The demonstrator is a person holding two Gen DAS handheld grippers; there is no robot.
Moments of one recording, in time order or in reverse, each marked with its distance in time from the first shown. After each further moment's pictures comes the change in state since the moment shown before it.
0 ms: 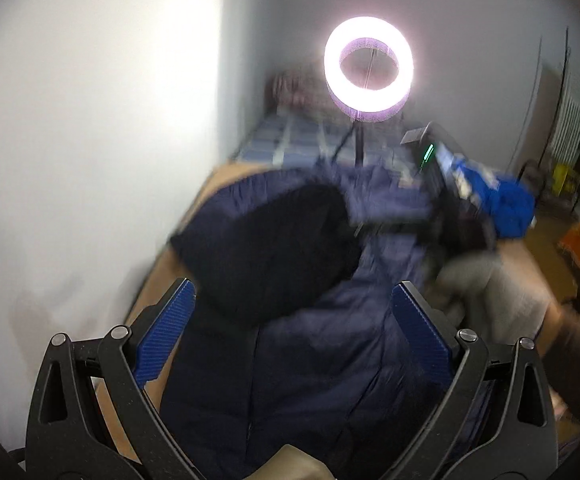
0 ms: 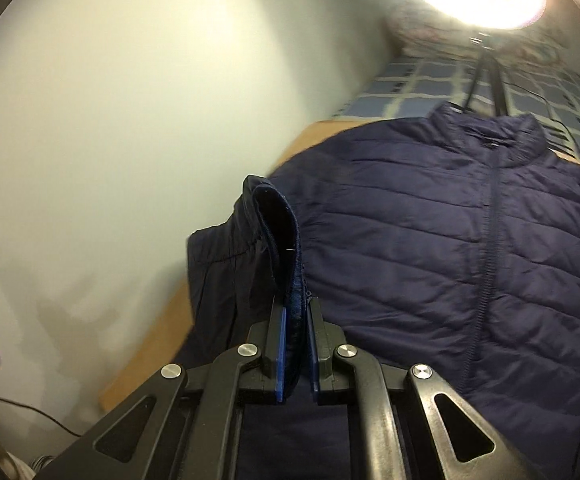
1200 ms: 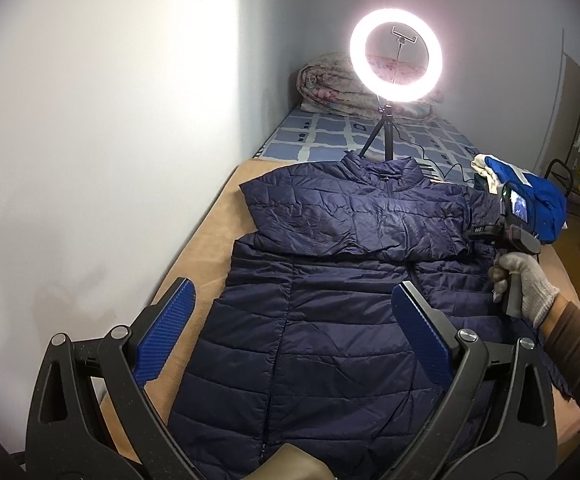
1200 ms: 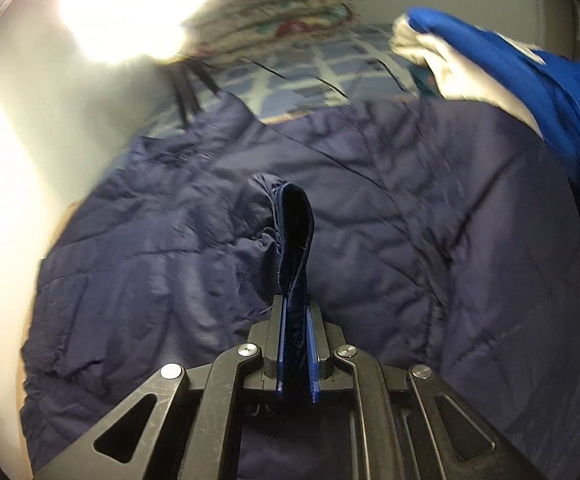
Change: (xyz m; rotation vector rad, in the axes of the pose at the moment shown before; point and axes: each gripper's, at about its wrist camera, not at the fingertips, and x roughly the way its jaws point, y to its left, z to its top) left arm 0.024 0.000 0.002 -0.023 -0.029 0.087; right arm -0.015 -0.270 -0.005 0.382 -0.094 -0.457
